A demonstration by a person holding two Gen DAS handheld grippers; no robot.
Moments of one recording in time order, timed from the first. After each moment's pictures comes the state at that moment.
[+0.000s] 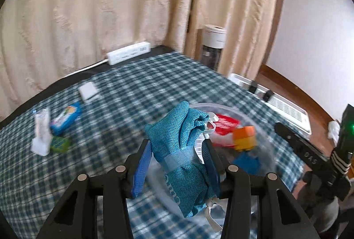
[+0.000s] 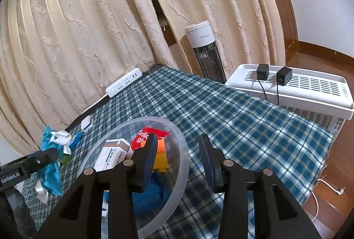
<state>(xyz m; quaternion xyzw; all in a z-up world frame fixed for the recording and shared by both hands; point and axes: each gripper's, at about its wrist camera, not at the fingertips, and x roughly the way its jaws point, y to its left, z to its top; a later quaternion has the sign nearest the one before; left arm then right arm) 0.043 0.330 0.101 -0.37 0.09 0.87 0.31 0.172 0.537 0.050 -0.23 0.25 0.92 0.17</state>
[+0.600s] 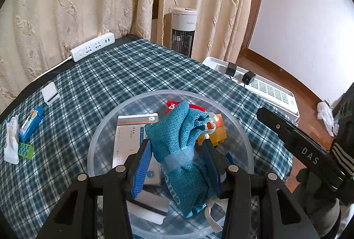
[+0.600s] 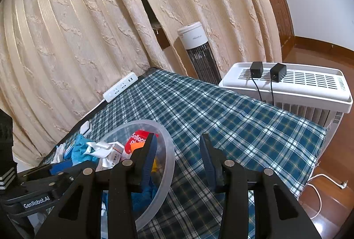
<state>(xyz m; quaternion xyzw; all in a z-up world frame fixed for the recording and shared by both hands) 0.057 0.389 0.073 -0.39 0.12 0.84 0.35 0.184 0.550 0.050 -0.23 0.27 0.92 0.18</state>
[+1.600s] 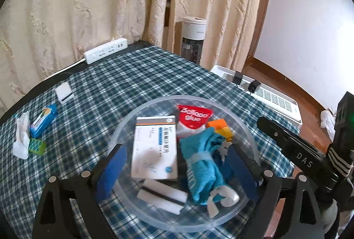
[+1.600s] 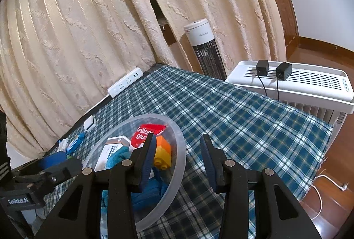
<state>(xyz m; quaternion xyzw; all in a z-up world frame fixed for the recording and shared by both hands) 0.057 0.359 0.082 -0.38 0.10 0.86 0.33 0.178 0.532 0.049 -0.23 0.26 0.92 0.16</state>
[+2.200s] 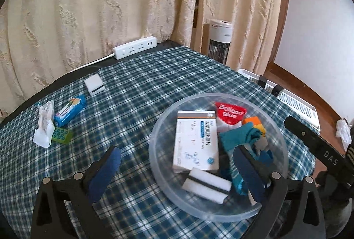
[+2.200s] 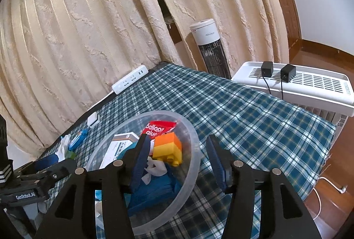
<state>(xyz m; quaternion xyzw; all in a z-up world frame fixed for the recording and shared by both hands) 0.046 0.321 0.076 -0.37 0.10 0.88 0.27 0.173 0.515 0.055 -0.24 0.25 0.93 0.16</state>
